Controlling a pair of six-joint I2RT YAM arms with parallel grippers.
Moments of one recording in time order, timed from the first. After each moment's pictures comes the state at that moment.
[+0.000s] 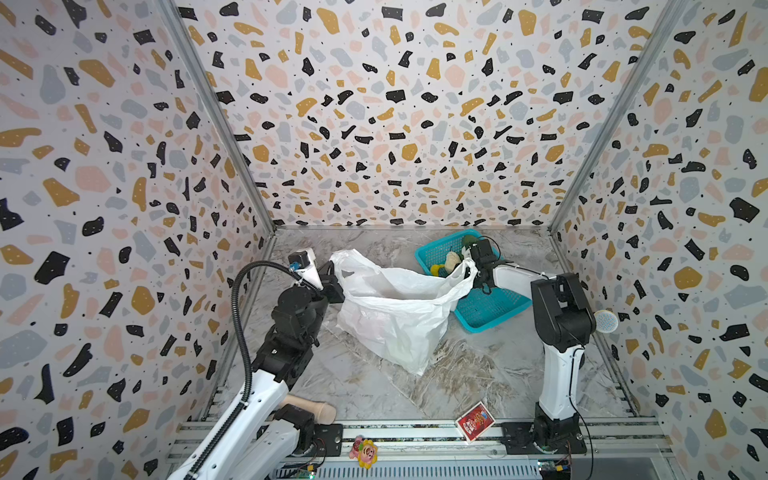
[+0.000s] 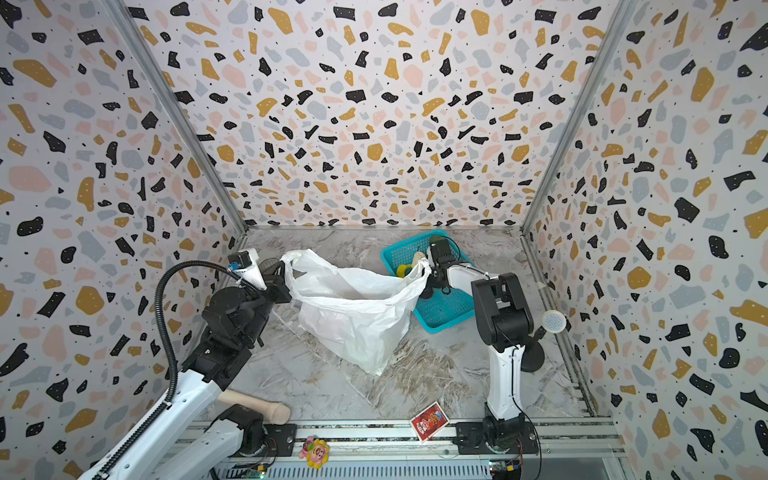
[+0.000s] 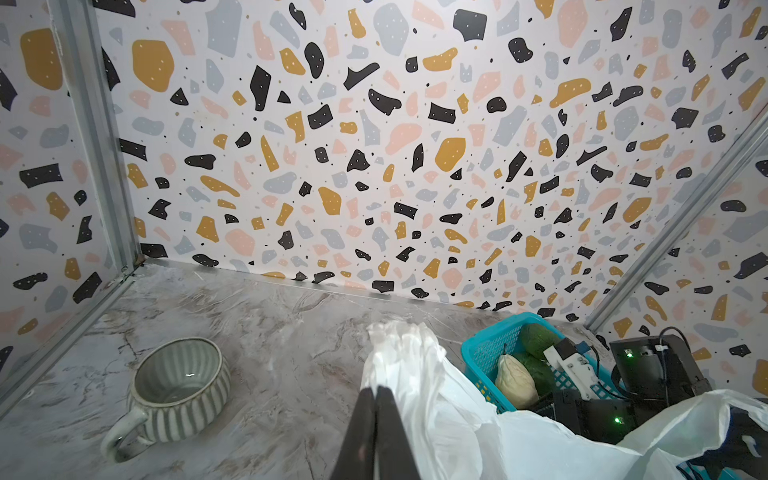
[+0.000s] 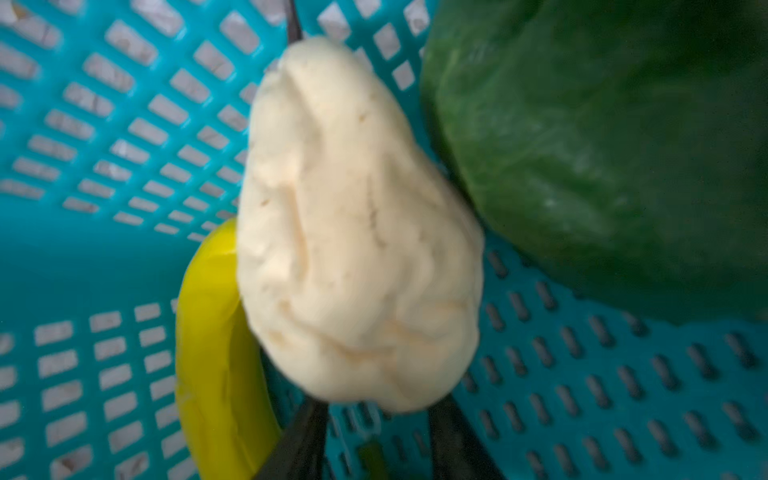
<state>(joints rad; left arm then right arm) -0.35 0.79 0.67 0.07 -0.19 -0.30 0.31 2.03 1.33 -0.23 -0.23 0.42</state>
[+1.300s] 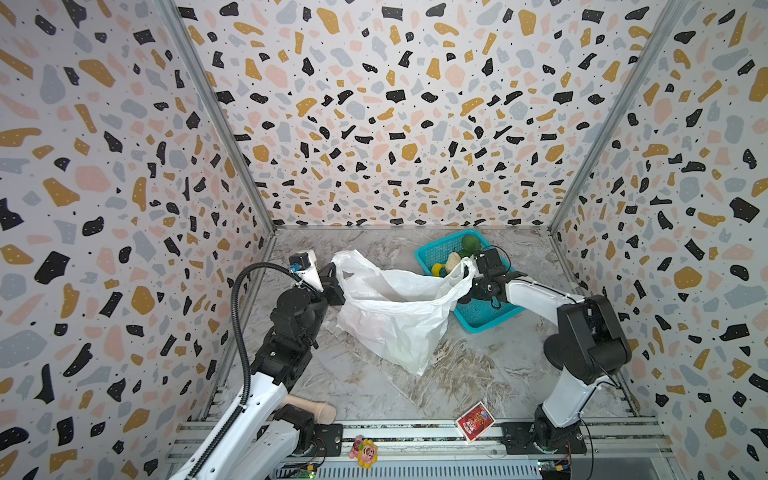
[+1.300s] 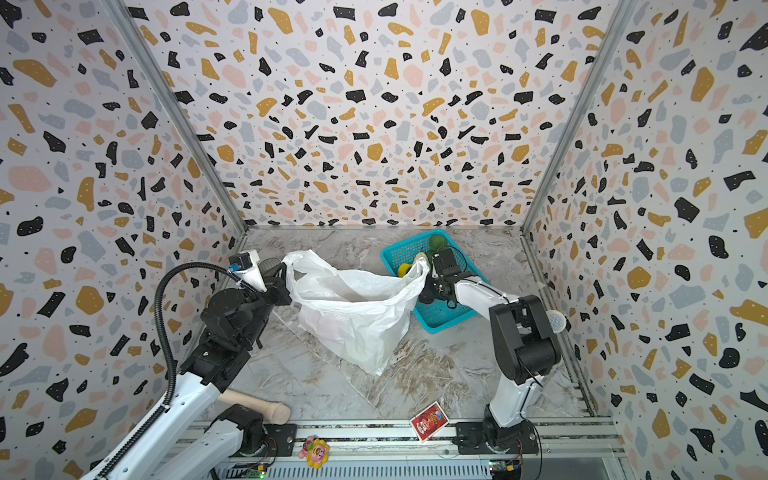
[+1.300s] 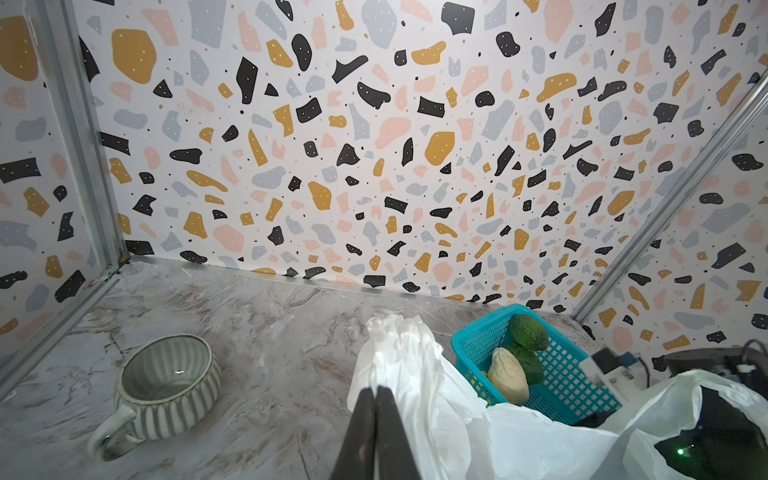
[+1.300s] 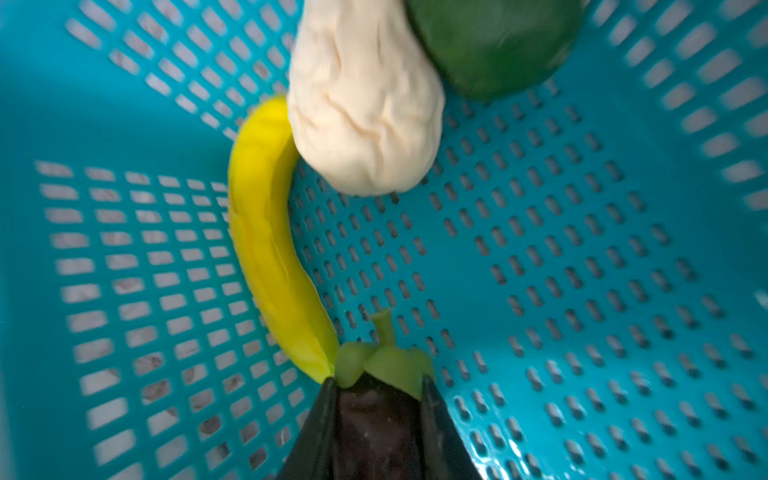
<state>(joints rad) -0.35 0.76 0.66 0.05 -0.16 -0.30 0.33 1.69 1.12 -0.29 -0.11 0.45</state>
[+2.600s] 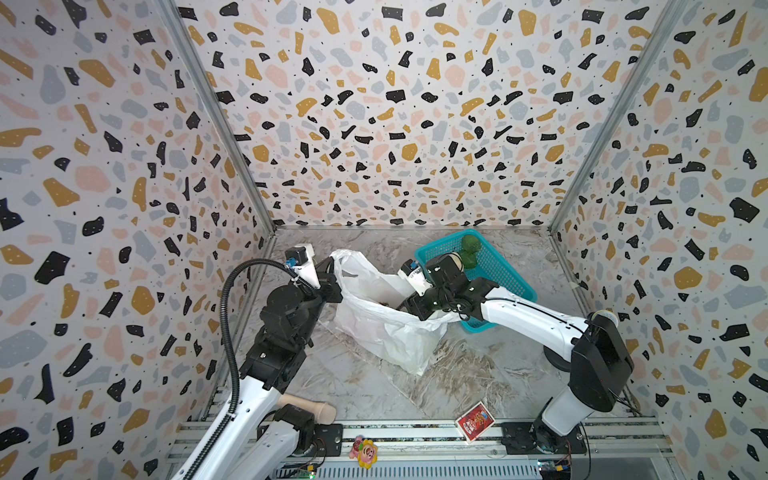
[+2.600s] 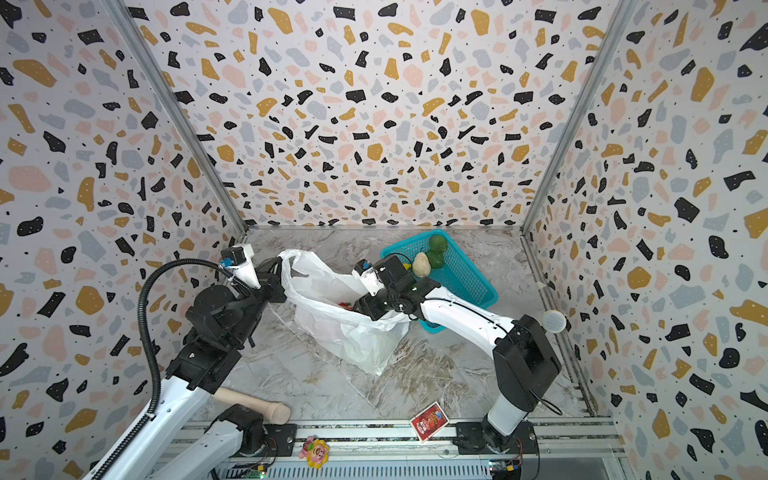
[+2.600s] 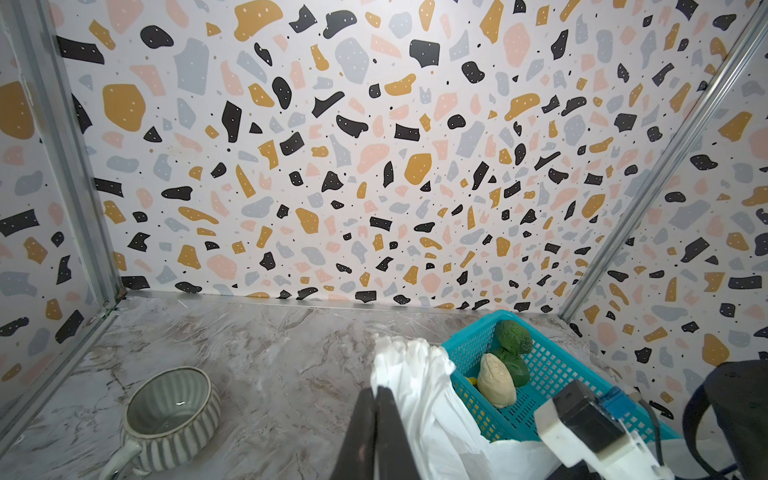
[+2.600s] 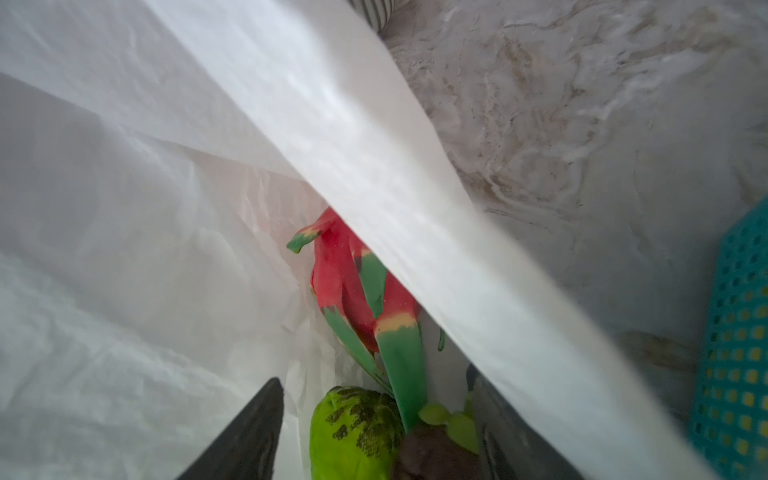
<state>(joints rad) -0.36 0.74 0.77 -0.05 -0.13 -0.25 0.78 1.62 1.27 -0.42 -0.29 0.10</state>
